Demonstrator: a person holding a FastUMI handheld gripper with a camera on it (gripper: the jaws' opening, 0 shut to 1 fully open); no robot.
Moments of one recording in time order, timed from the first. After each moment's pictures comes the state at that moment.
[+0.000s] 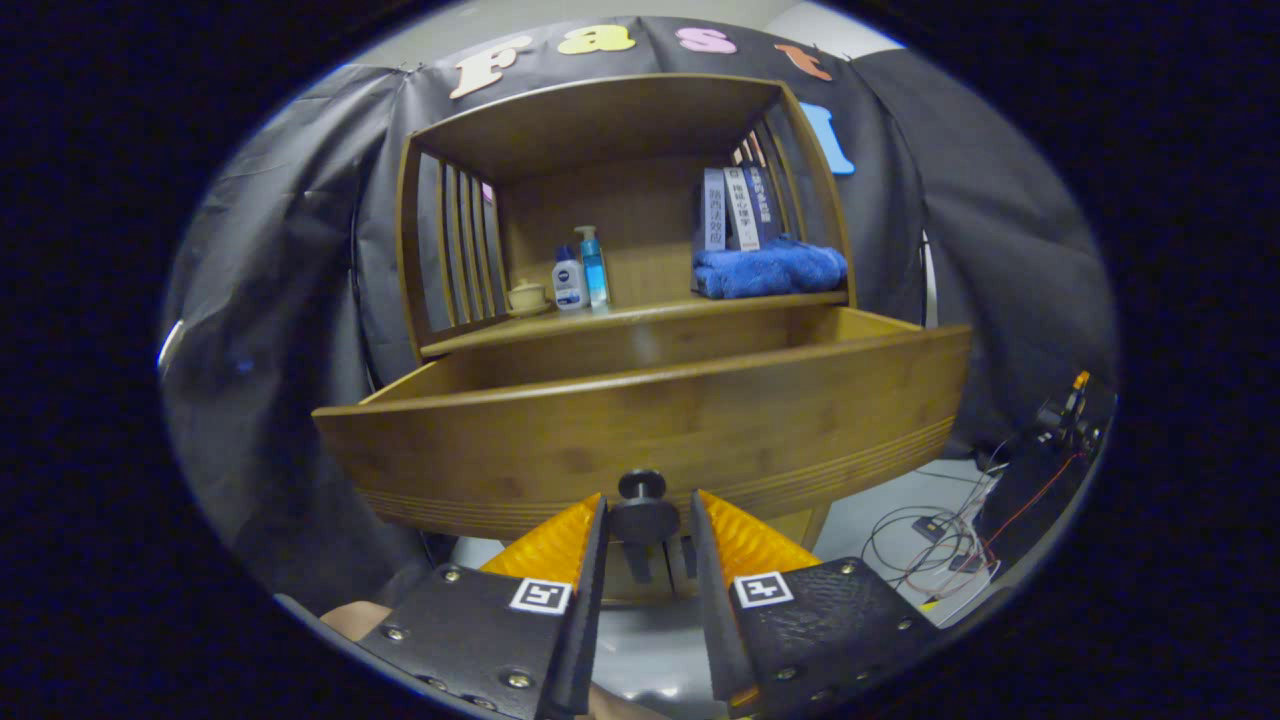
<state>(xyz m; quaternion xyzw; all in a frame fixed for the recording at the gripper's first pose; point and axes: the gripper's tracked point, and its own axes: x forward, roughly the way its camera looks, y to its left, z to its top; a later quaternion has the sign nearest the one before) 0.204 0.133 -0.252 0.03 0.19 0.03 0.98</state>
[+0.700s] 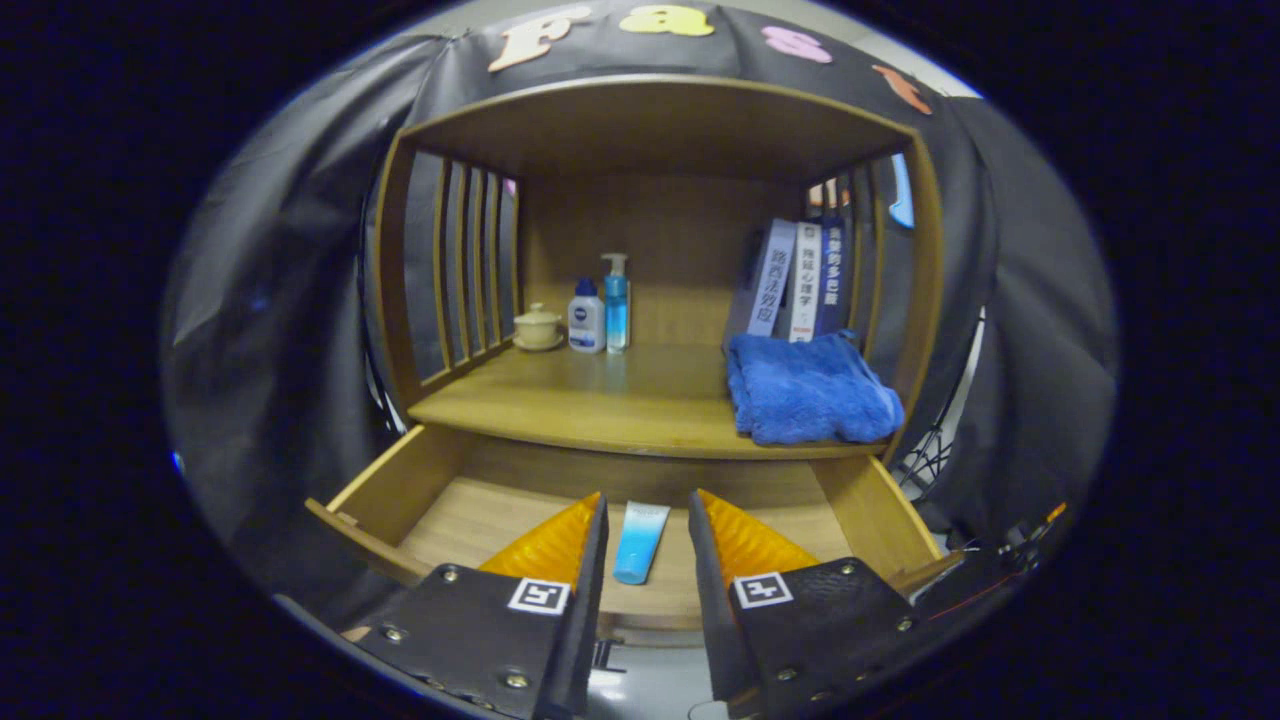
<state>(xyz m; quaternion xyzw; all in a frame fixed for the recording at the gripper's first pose) 0.338 0.147 -0.166 -0.07 0.25 0.08 0.96</state>
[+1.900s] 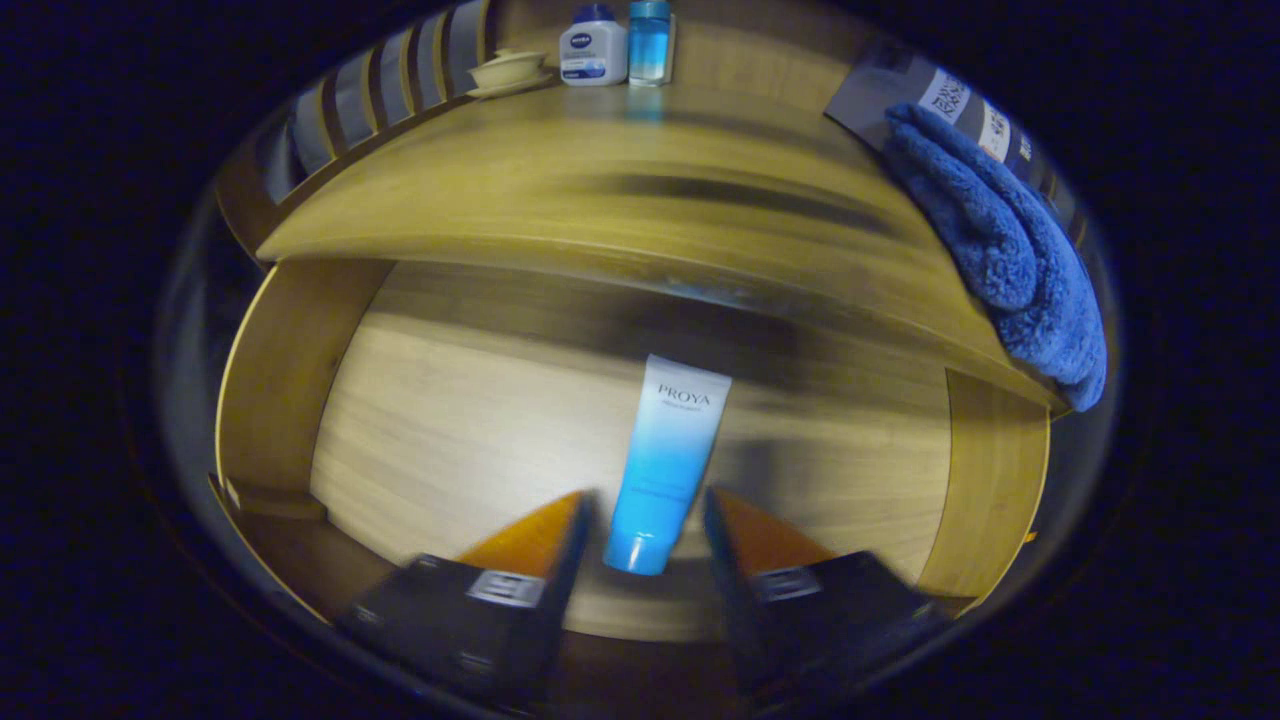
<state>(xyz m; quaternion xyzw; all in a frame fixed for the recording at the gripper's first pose) 0.370 0.150 -0.306 -0.12 0.59 0.08 0.80</state>
